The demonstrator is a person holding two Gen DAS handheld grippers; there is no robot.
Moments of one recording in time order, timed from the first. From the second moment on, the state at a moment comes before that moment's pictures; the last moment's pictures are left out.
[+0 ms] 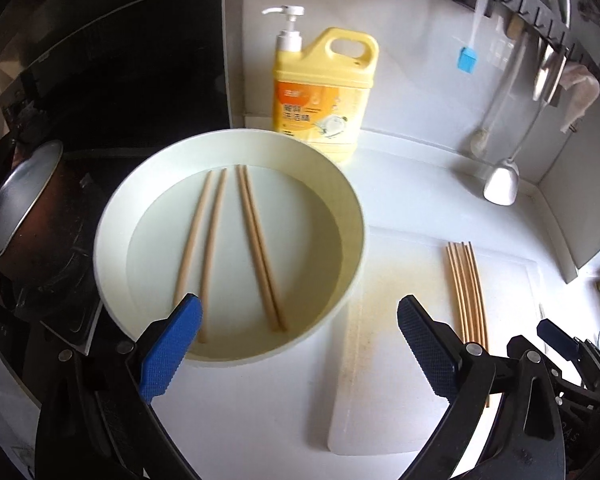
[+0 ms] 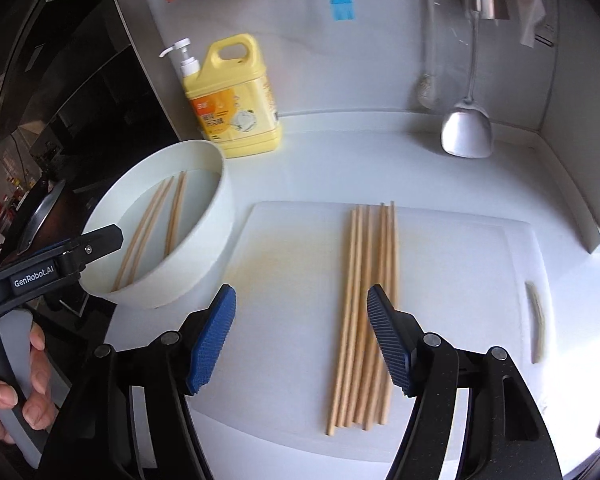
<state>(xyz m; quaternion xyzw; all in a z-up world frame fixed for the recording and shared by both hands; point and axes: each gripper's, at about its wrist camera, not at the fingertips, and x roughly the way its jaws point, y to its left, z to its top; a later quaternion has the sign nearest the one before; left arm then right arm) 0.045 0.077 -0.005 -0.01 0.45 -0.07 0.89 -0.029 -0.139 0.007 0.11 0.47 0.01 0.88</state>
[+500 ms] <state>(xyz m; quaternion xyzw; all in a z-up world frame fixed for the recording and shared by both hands) 0.024 -0.013 -0.031 0.01 0.47 -0.11 0.88 -0.046 -0.208 -0.042 0.09 0.50 -0.03 0.86</state>
